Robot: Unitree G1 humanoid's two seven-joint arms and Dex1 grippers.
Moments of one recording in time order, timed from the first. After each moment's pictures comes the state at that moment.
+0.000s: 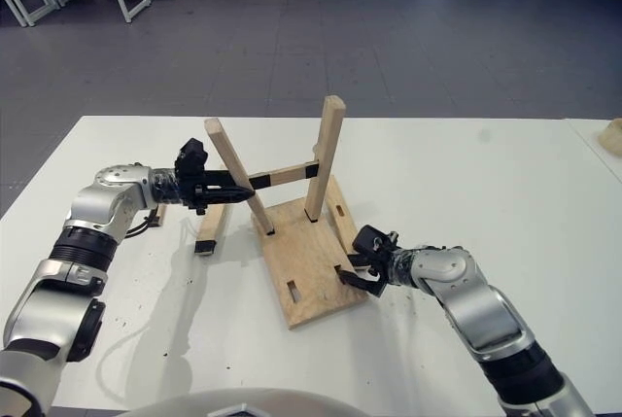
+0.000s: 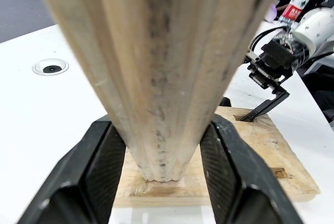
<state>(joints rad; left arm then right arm) -0.64 0.49 -0.21 0.56 -0.40 0.31 -1.26 -0.06 -0.74 0.26 -0.41 0.13 0.72 0.74</state>
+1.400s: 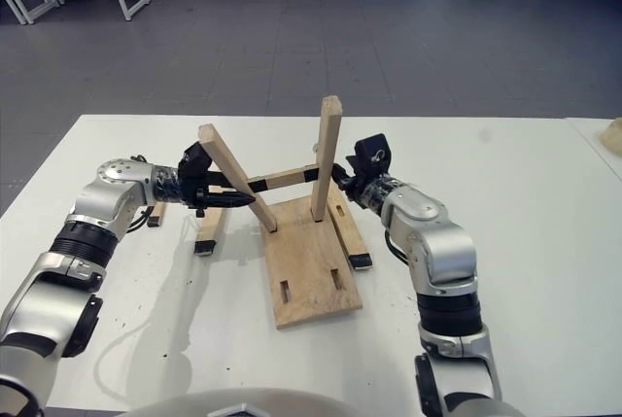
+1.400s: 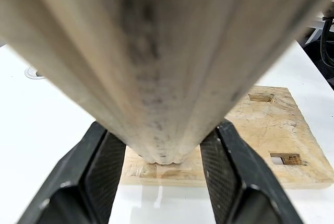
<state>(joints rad) -0.69 0.50 -0.29 0.62 -0.38 0.19 -1.31 -0.35 -0.35 0.02 -0.26 0.29 0.85 0.35</state>
